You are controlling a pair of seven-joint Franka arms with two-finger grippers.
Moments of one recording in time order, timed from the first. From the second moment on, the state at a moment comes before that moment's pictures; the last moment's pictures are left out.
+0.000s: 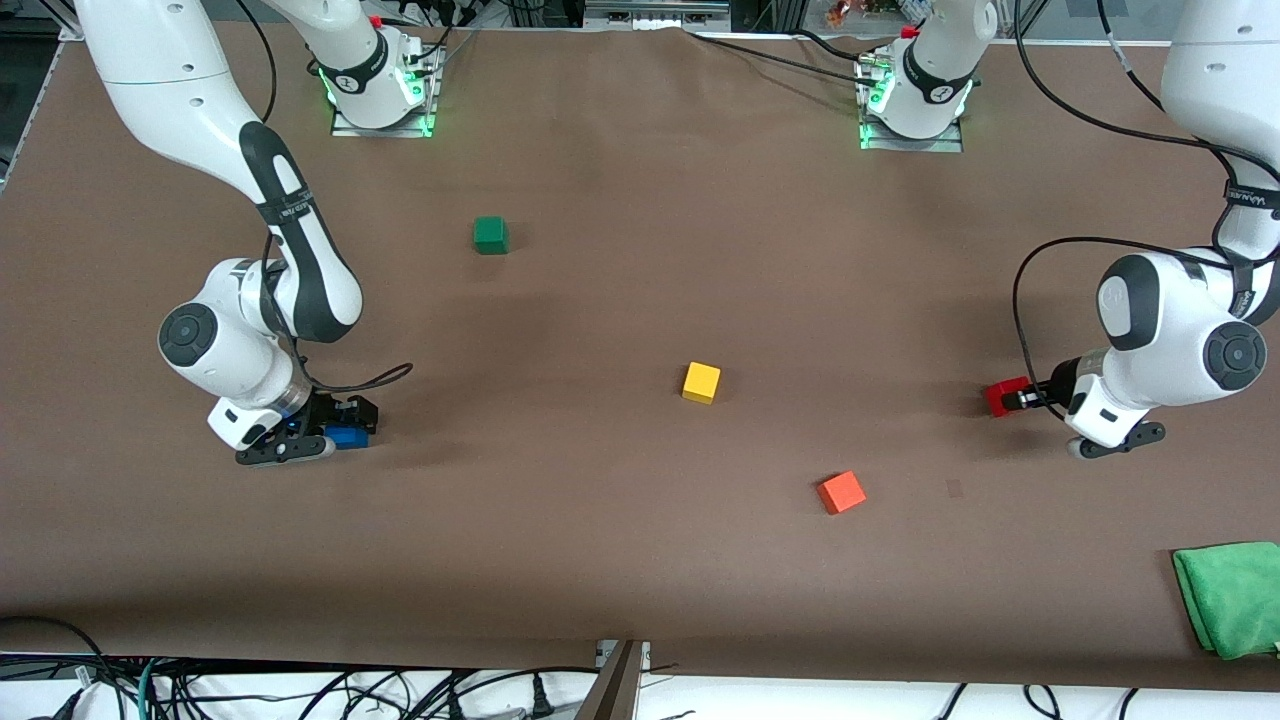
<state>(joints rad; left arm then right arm) 0.28 0.51 -0.22 -1.78 0.04 2.12 -0.16 0.17 0.61 -0.10 -1.85 0.21 2.59 -0.22</state>
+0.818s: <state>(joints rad) -0.14 0.52 -0.33 -1.59 0.04 2.04 -0.32 0.17 0.62 -0.10 -1.82 0.21 2.55 -0.29</state>
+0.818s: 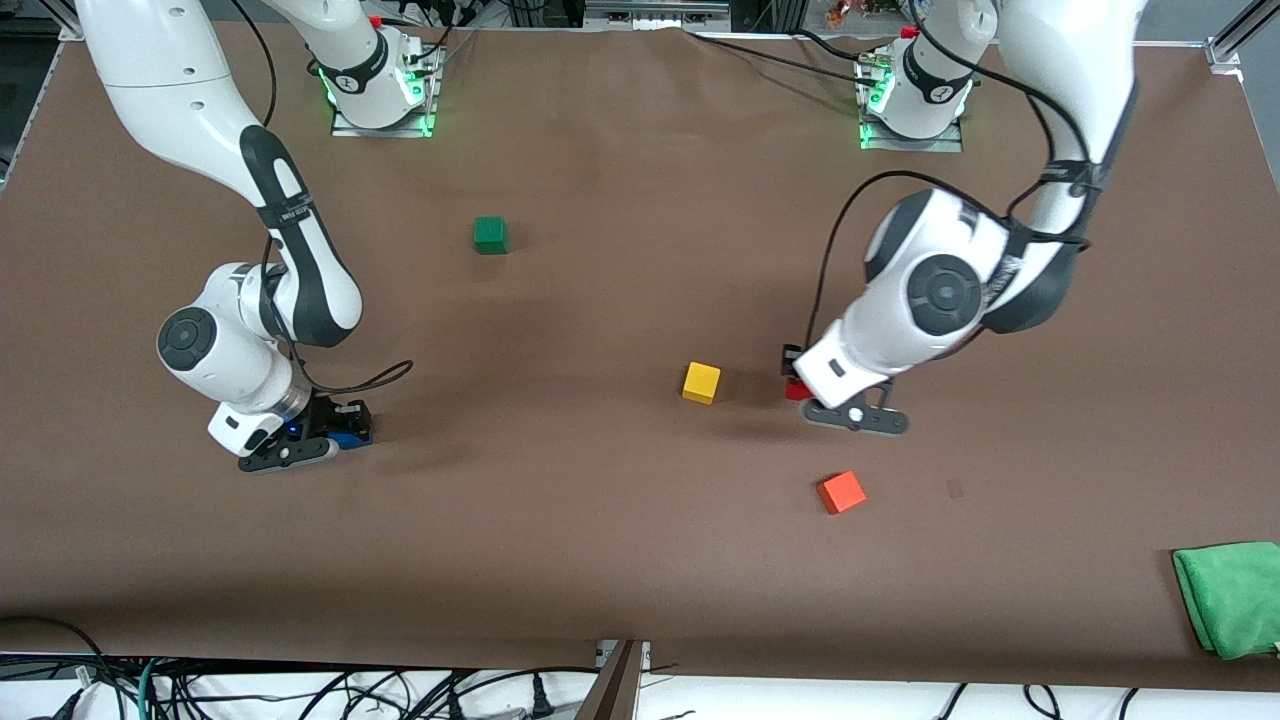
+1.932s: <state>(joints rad) -0.37 0.74 -0.32 -1.41 0.15 2.06 -0.48 0.41 0.59 -0.09 -1.29 0.17 1.88 0.36</state>
